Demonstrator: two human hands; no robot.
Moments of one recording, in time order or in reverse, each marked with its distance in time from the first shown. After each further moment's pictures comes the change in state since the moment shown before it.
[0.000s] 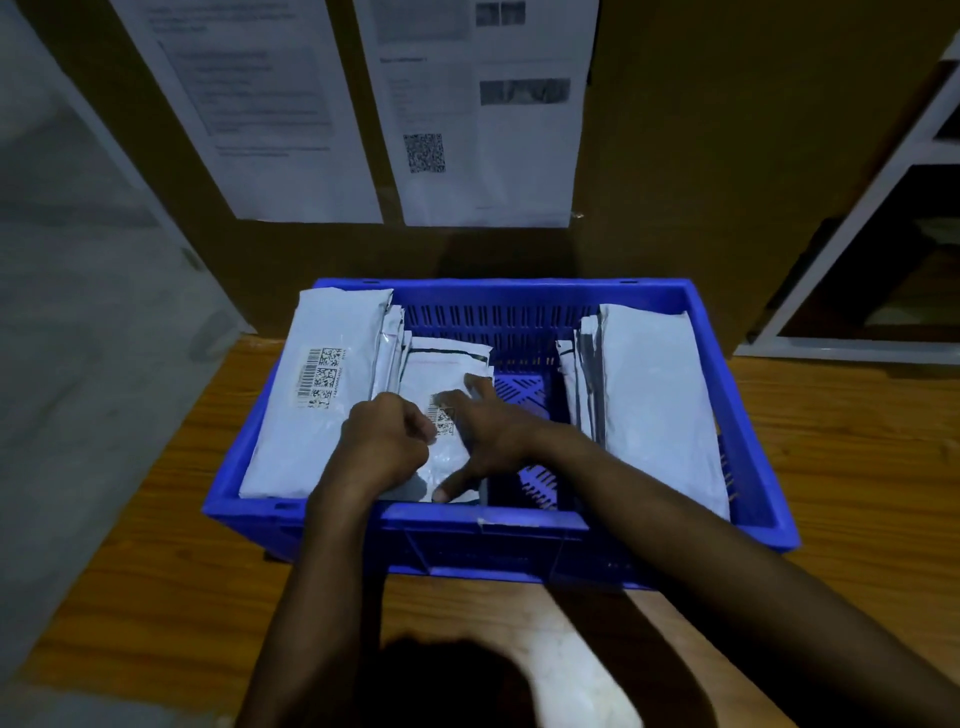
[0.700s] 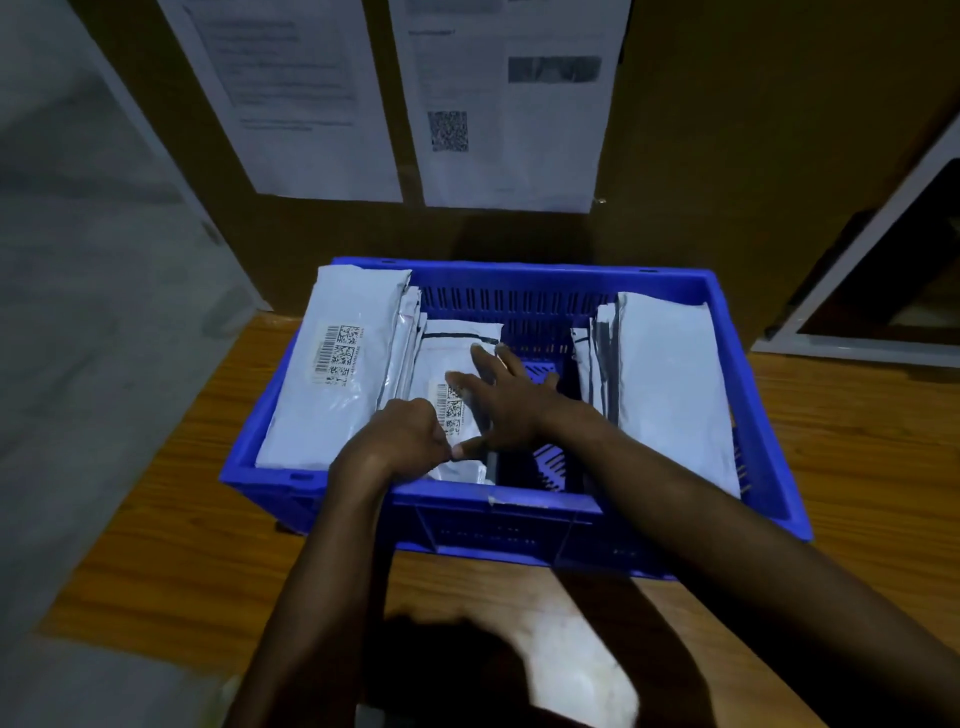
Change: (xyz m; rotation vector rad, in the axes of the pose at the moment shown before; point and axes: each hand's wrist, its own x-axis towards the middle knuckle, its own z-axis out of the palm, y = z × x) left_hand 0.002 -0.007 0.006 0.205 -0.285 0.087; right_hand 0.001 0.003 -0.007 -0.257 0.000 0.003
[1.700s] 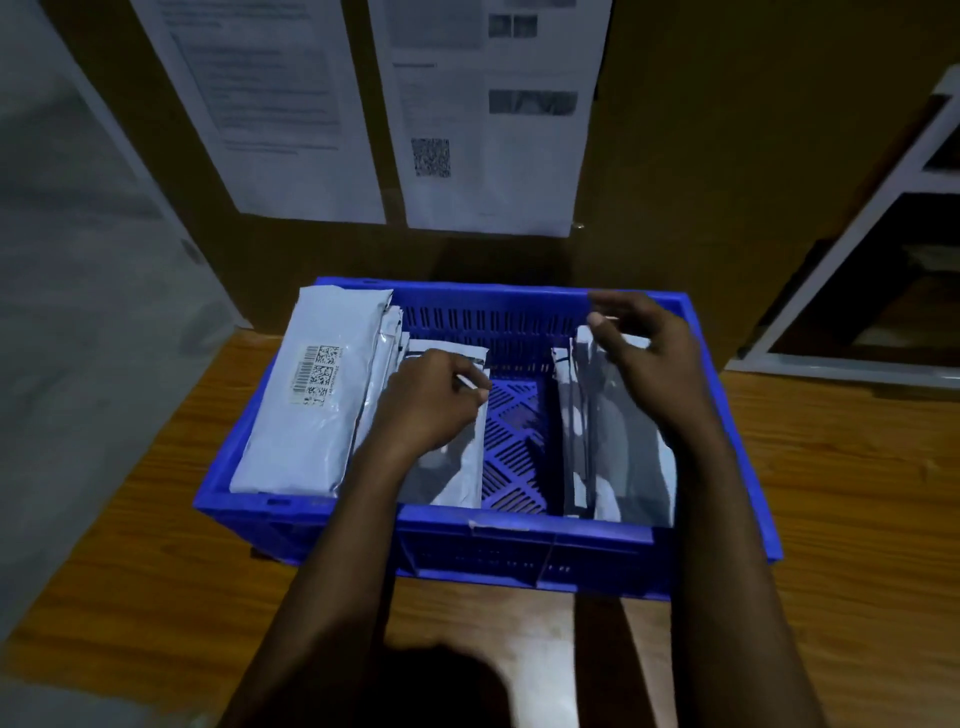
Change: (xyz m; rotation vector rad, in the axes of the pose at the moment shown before) left_hand 0.011 0.052 -0.016 -0.264 0.326 0.139; right_hand -0.093 0.069 -0.051 0.815 1.013 0.055
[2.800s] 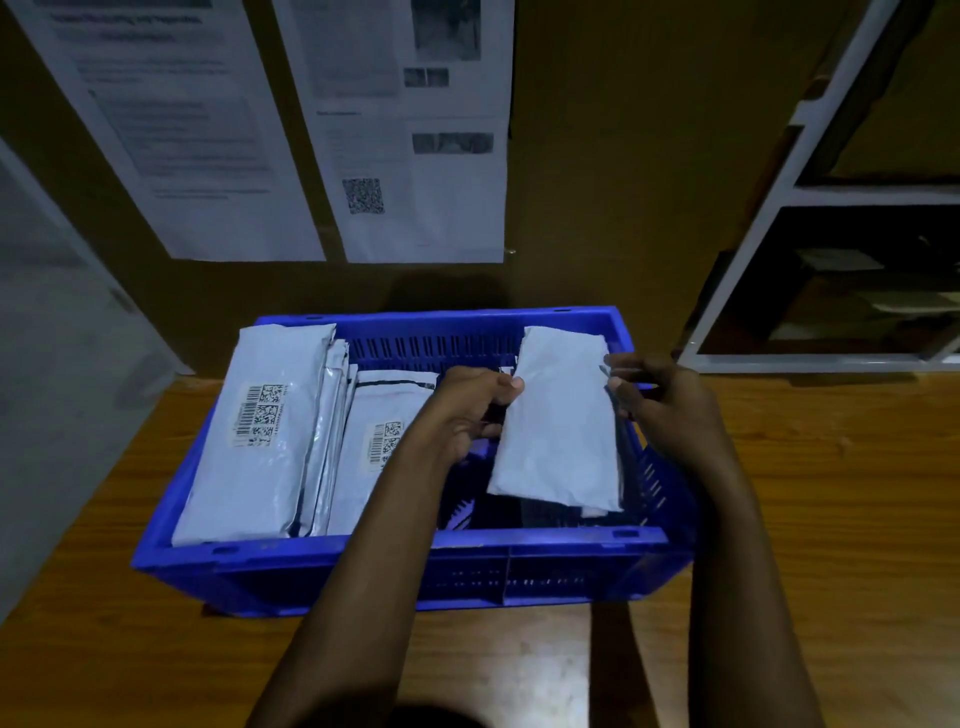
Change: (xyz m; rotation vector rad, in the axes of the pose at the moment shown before) left_hand 0.036 0.062 0.062 -0.836 -0.308 -0.302; right_hand -0.037 0.027 -0.066 -0.131 0.076 0.263
